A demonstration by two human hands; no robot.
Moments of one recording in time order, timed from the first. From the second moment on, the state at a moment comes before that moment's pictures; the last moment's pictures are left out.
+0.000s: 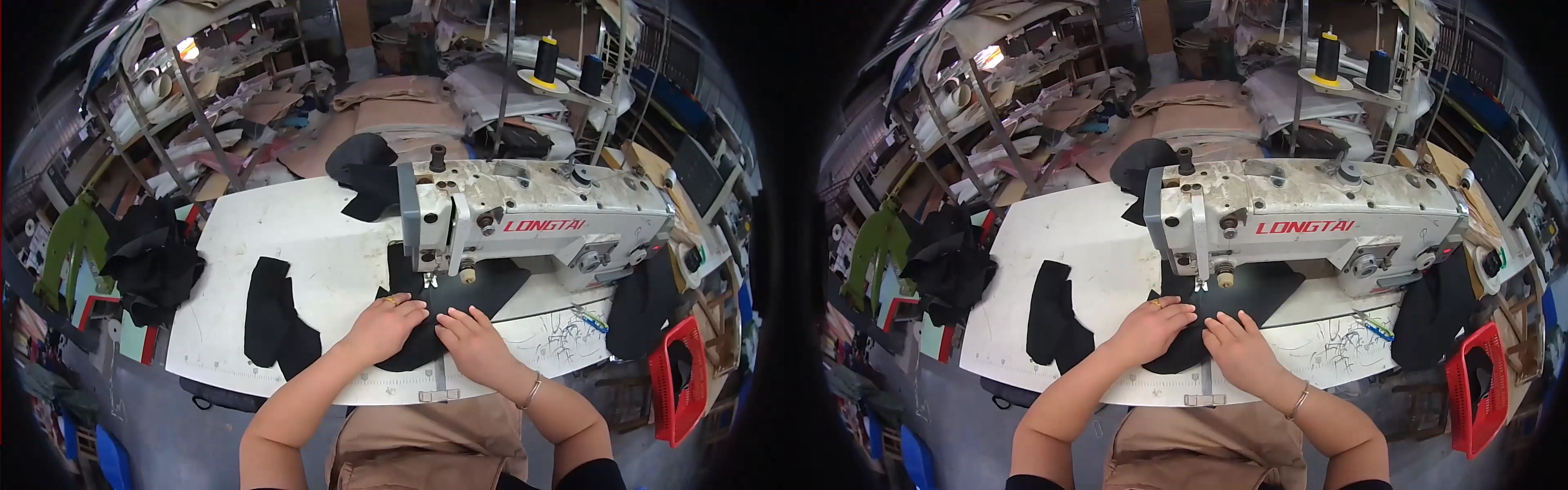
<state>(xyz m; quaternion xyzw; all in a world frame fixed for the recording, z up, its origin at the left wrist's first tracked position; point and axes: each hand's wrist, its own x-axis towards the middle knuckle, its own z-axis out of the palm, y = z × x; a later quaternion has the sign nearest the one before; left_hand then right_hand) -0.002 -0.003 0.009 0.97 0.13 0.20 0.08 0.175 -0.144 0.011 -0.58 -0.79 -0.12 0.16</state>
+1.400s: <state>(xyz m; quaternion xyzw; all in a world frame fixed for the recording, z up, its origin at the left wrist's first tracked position) 0.002 0.001 0.013 0.97 0.13 0.18 0.05 0.206 -0.137 0.025 -0.56 -0.82 -0.06 0.09</state>
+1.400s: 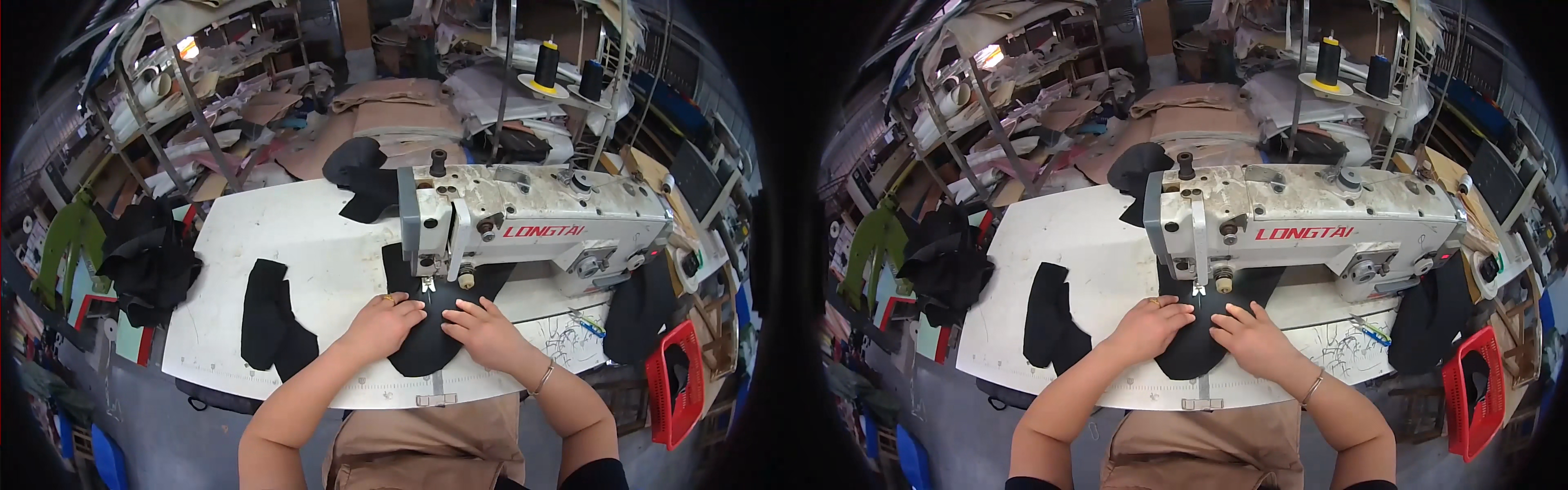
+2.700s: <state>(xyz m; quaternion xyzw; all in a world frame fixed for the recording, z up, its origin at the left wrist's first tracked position) 0.020 0.021 0.005 0.95 0.14 0.26 0.06 0.207 -0.108 0.021 -0.50 -0.86 -0.10 0.10</state>
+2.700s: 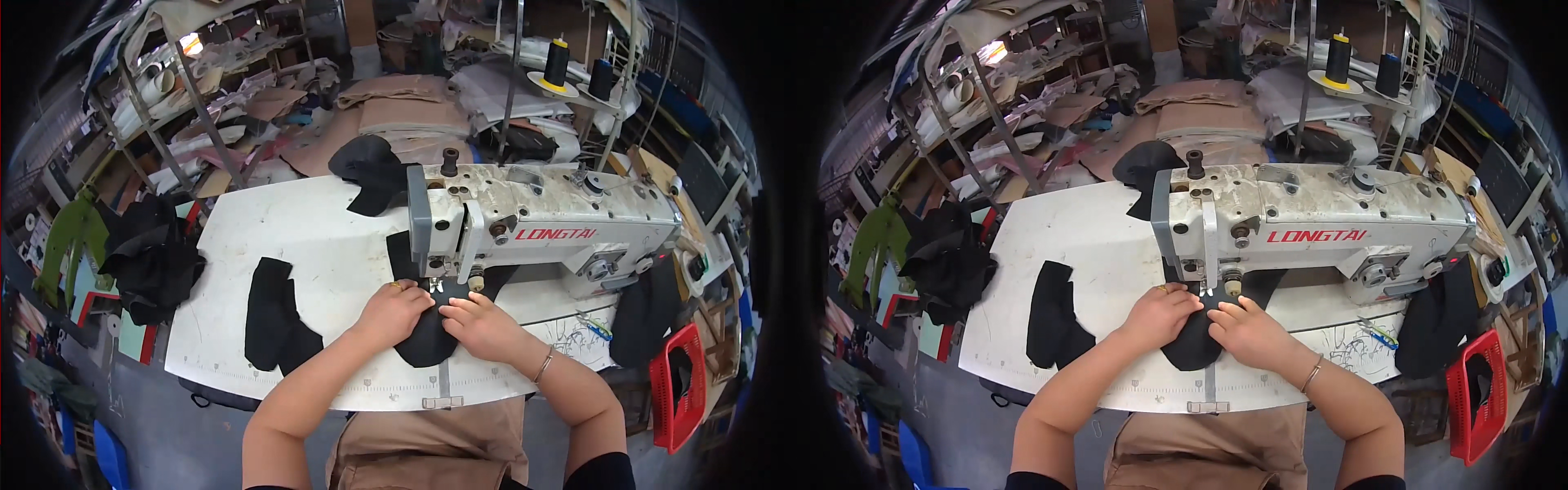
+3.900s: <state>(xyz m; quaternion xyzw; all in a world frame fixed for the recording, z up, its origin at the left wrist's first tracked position) 0.018 0.008 -0.002 0.96 0.15 0.24 0.01 0.222 -0.113 0.010 -0.54 -0.81 -0.18 0.17</state>
